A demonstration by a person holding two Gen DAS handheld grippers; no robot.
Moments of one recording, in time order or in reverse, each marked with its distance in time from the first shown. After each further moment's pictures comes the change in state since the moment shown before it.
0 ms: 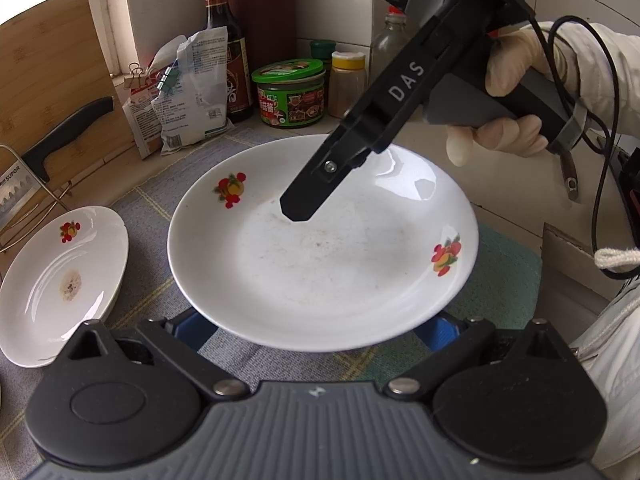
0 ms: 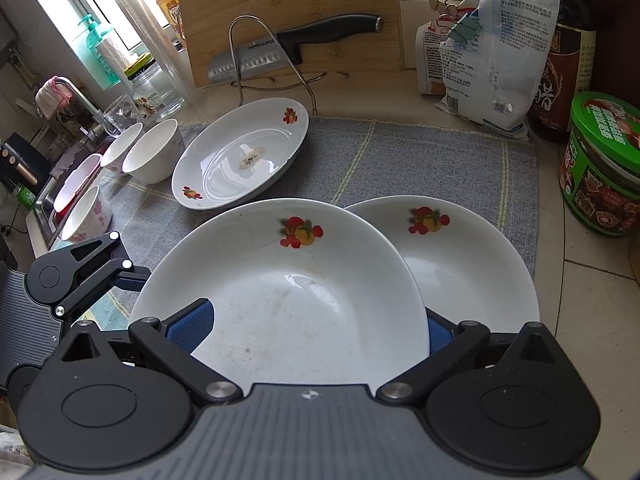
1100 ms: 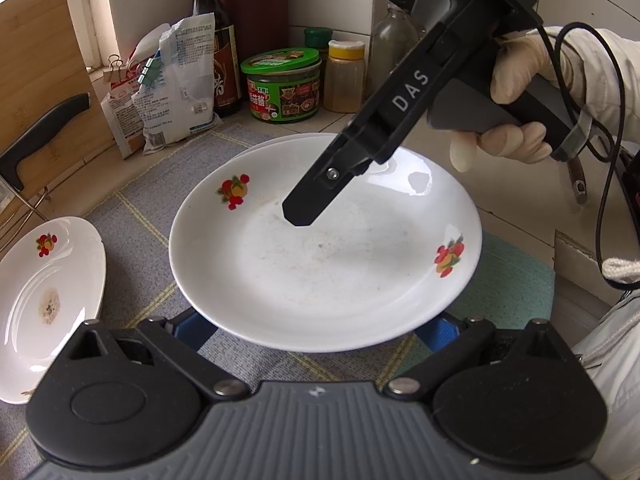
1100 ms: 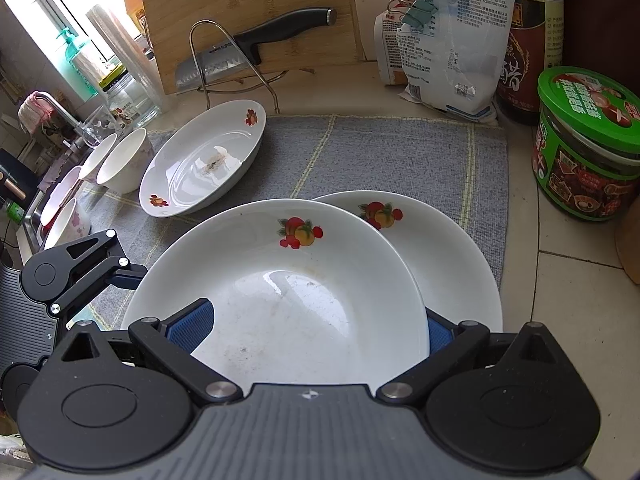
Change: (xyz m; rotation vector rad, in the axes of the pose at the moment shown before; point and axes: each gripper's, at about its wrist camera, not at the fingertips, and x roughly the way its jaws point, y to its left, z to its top) left arm 0.029 0.008 0.015 0.007 0.037 -0.032; right arm 0.006 -0.032 -0.001 0.050 0.001 -0.016
